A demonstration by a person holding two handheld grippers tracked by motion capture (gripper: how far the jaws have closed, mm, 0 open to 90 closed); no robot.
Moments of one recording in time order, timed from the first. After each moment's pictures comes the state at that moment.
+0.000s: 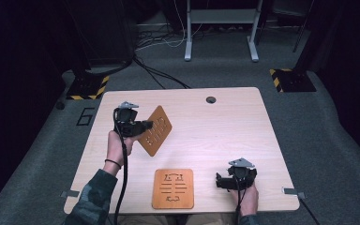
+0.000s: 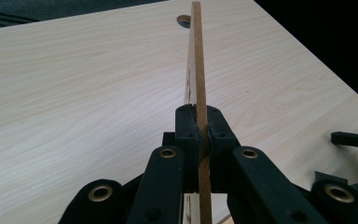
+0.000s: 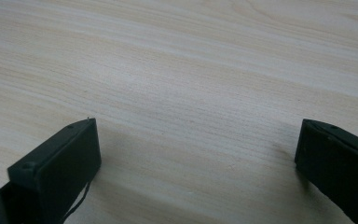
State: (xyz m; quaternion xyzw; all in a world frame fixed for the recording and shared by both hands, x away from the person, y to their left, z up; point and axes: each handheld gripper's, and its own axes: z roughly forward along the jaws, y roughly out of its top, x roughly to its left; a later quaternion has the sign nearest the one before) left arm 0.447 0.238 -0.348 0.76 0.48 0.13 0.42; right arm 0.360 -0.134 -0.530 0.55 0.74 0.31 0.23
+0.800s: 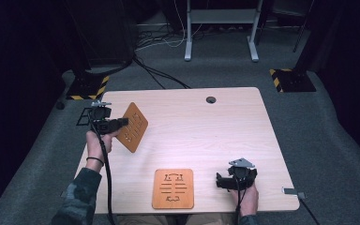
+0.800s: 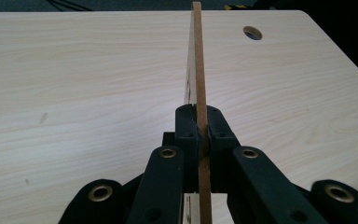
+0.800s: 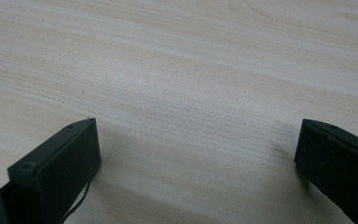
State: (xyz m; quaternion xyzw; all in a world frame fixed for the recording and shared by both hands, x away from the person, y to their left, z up) left arm 0.461 0.310 -0.361 0.70 0.56 0.16 0.41; right arm 0.360 -0.134 -0.530 0.56 0.74 0.31 0.23
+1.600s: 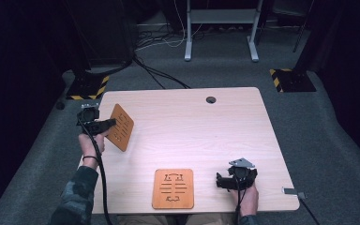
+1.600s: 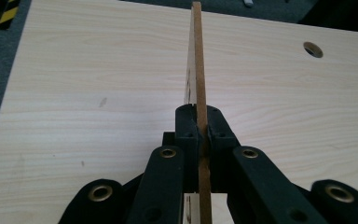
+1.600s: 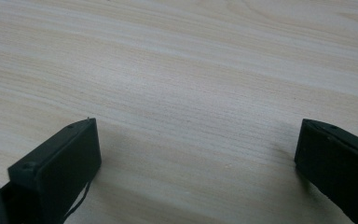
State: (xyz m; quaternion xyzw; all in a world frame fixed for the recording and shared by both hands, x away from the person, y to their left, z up) left arm 0.477 0.348 -0.390 0.65 0.63 0.19 0.39; right arm 0.360 -0.134 -0.530 0.56 0.73 0.31 0.23
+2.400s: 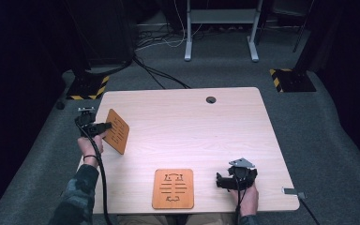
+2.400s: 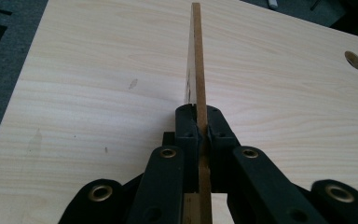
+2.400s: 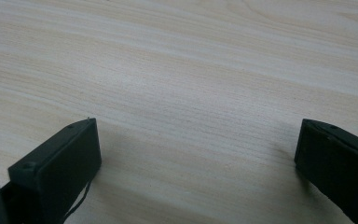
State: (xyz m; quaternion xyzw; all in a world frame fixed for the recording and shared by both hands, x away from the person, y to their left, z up) left arm 0.491 0.373 -0.421 0.61 0.68 0.16 0.37; right arm 0.360 -0.134 -0.530 0.56 0.73 0.31 0.23
